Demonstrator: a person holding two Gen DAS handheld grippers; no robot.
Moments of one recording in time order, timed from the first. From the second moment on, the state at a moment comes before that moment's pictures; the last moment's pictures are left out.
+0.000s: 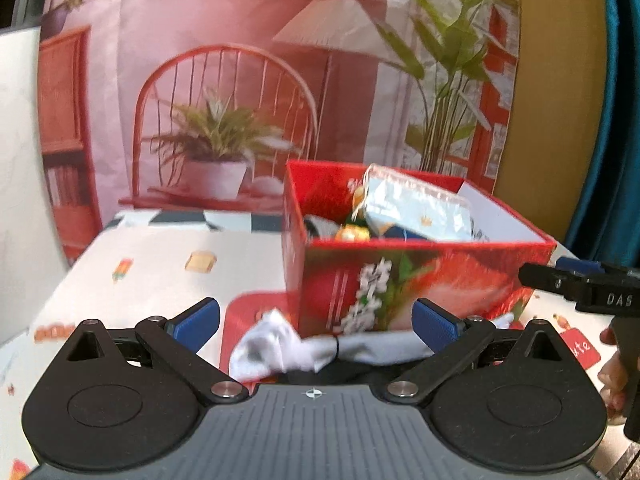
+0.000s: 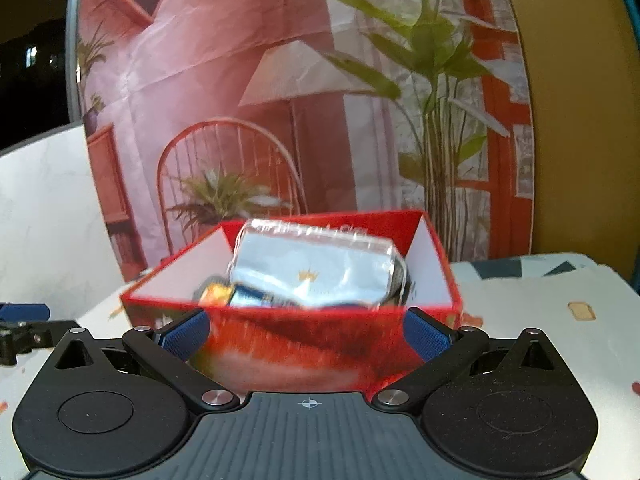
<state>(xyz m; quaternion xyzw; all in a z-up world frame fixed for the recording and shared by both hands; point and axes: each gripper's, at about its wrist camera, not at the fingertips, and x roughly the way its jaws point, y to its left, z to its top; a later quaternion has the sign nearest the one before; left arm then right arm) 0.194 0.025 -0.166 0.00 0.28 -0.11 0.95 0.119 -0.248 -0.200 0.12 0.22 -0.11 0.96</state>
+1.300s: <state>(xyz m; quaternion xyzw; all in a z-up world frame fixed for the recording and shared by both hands) 0.223 0.048 -0.233 -0.09 0.37 -0.07 0.92 0.125 -0.245 -0.281 0.15 0.33 -0.13 0.92</state>
